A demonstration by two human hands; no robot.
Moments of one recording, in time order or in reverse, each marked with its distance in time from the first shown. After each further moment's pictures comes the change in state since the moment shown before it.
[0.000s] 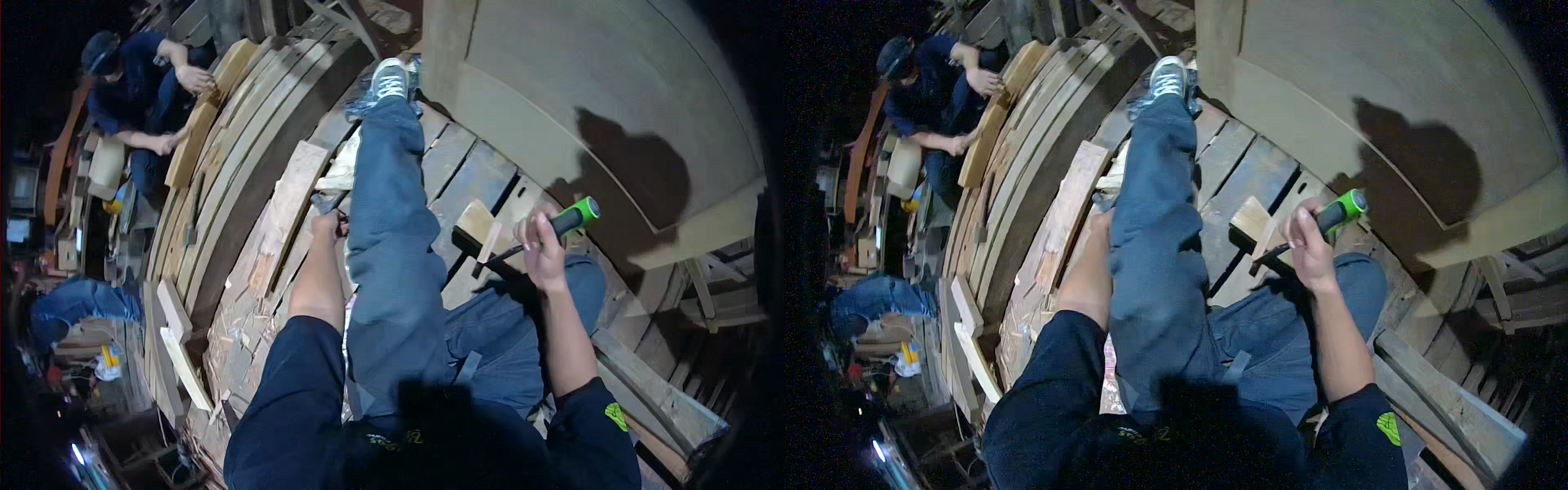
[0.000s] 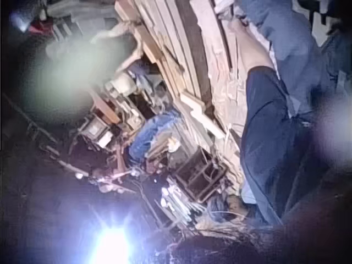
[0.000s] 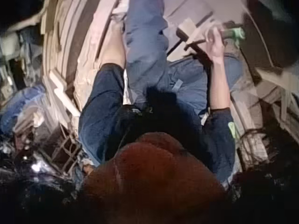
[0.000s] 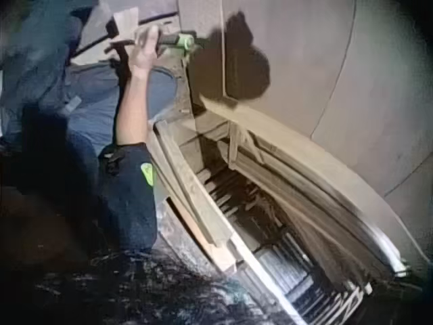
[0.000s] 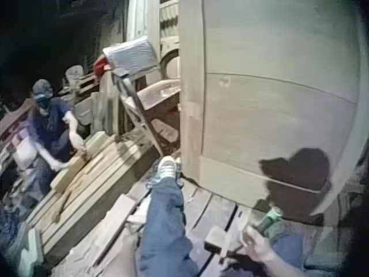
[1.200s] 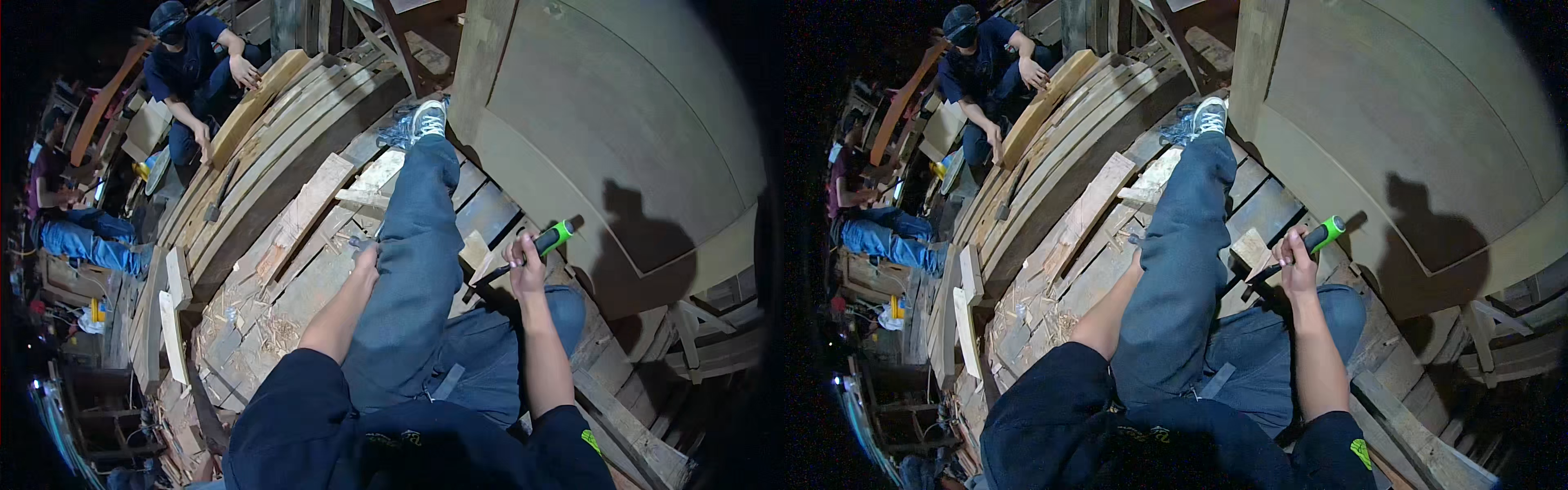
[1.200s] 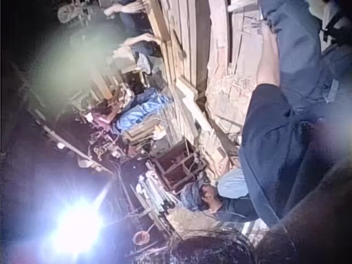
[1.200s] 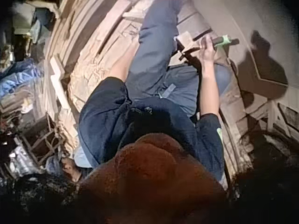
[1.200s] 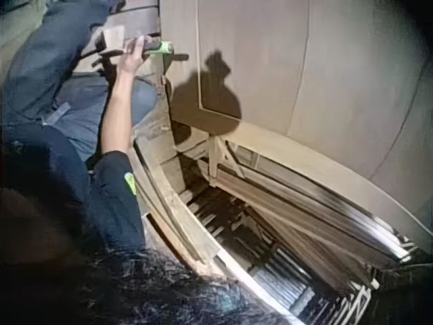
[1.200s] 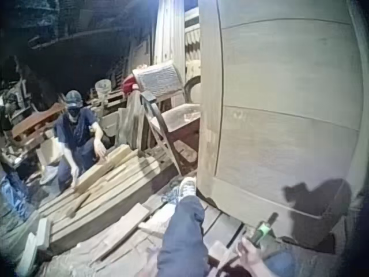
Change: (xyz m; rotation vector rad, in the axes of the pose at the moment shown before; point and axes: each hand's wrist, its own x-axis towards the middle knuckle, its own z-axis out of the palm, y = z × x) left_hand -0.114 -0.062 0.053 -0.445 -0.282 -0.197; right_hand 0.008 0.017 -0.037 0.105 -0.030 0.012
